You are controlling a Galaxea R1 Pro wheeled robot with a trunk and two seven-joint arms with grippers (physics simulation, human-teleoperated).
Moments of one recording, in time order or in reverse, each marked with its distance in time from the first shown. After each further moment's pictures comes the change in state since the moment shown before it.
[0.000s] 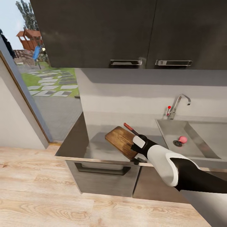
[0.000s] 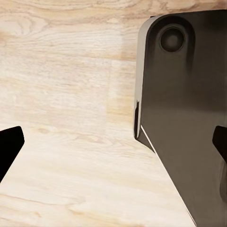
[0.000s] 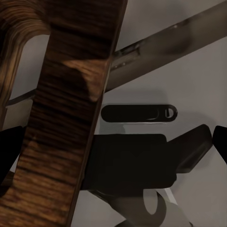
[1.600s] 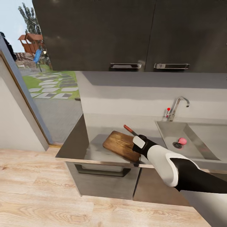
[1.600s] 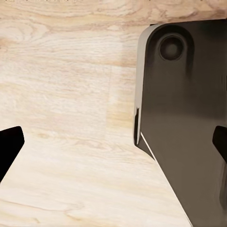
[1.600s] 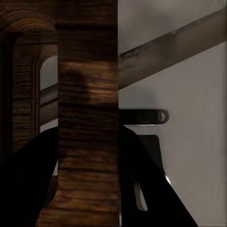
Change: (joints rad) left arm 0.000 0.000 0.000 0.000 0.001 0.000 0.000; right arm 0.001 0.000 0.006 0.002 0.005 0.005 -0.005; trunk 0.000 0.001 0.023
